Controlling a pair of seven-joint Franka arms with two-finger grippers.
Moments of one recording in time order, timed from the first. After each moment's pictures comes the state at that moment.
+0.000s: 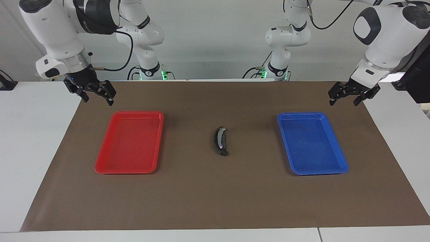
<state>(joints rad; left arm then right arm) -0.03 0.02 0.03 -1.64 0.01 1.65 0.11 -0.02 -0.04 -0.05 -1.65 -0.02 1.63 0.12</state>
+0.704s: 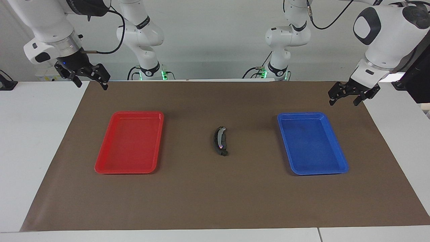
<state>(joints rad) -0.03 0.02 0.03 -1.64 0.01 1.65 0.11 -0.09 -0.03 0.02 -1.57 -0.02 1.48 0.08</state>
